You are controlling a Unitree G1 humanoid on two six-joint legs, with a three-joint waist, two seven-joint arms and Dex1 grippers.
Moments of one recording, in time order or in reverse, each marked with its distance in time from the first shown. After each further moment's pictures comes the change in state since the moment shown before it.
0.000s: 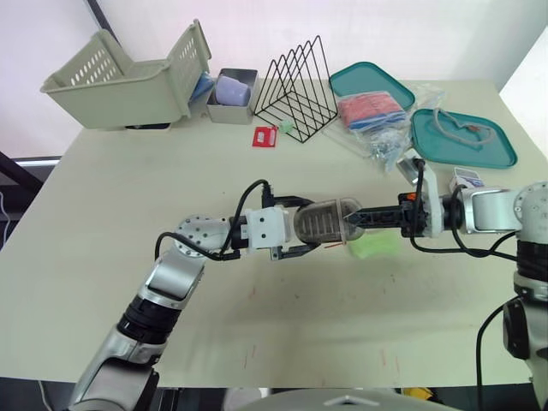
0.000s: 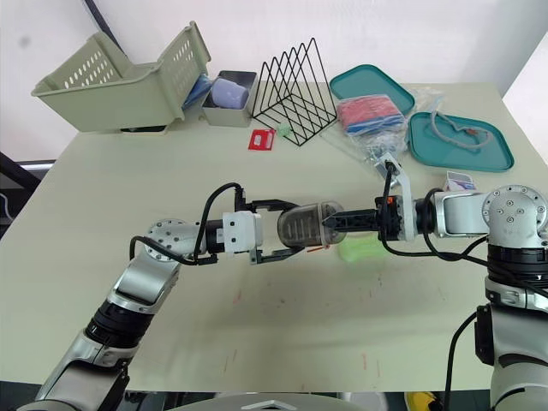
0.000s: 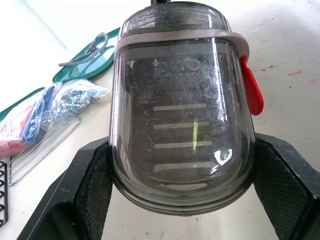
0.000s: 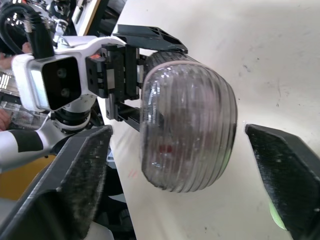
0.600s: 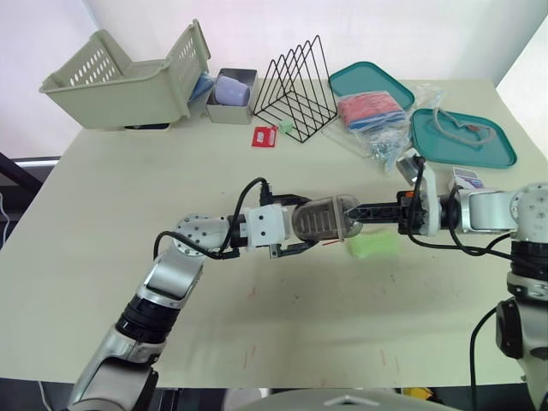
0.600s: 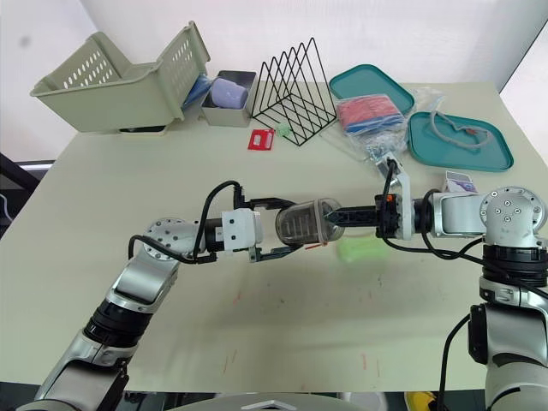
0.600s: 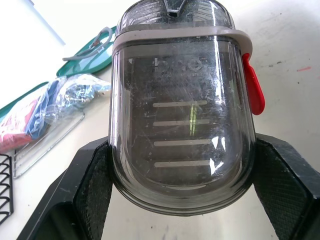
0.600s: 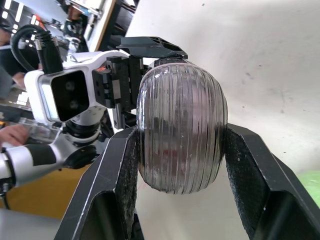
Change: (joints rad) left arm -0.003 0.008 0.009 -0.010 -0.002 0.013 0.011; right arm 0.003 0.032 -0.036 0.067 0.031 0.000 -0.006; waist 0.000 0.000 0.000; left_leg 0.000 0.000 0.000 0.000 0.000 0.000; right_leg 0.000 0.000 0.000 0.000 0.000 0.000
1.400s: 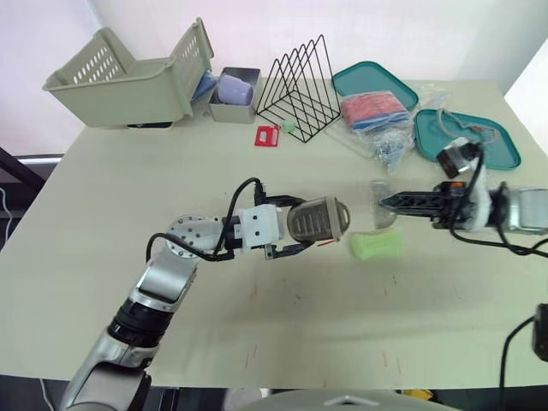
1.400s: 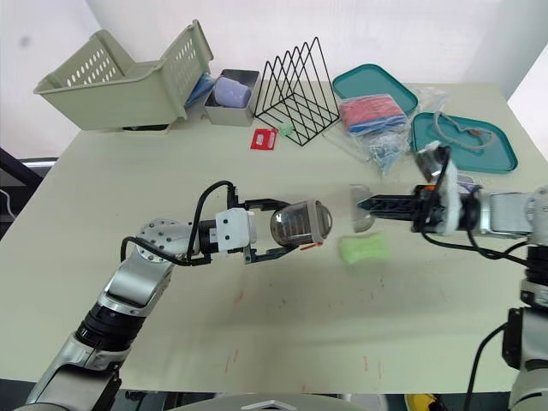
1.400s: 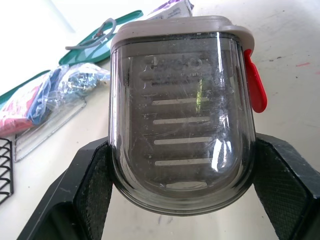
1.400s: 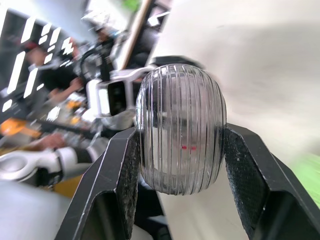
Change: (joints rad) left arm 0.023 0.029 0.006 -0.015 -0.028 0.034 0.011; right arm 0.051 -0.237 -0.042 0.084 -0.015 -0.013 0.242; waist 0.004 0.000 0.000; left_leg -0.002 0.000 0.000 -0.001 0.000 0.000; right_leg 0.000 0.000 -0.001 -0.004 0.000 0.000
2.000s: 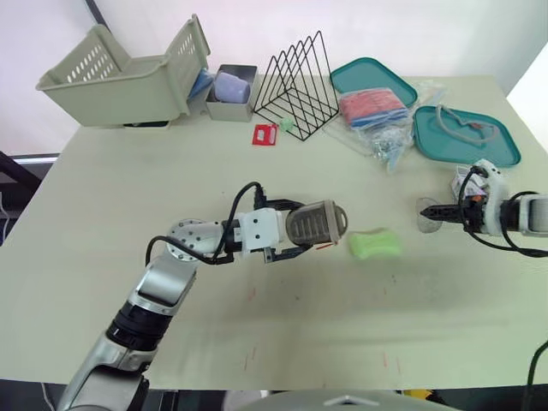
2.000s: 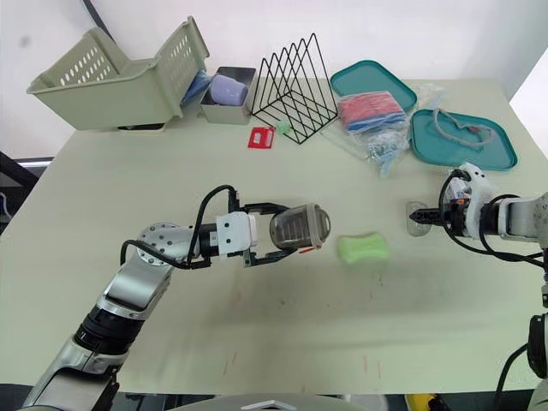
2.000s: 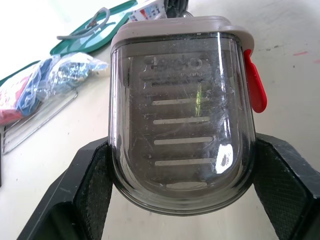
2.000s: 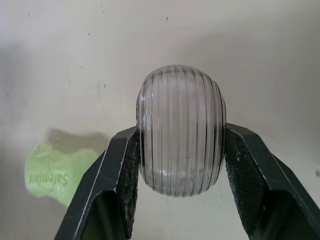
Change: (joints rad) left arm 0.019 0.009 -0.007 -0.003 0.017 0.002 0.002; right arm -0.038 -0.025 0.085 0.189 -0.534 -0.212 -0.156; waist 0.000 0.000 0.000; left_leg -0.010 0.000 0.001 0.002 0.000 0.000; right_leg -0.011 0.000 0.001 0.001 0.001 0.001
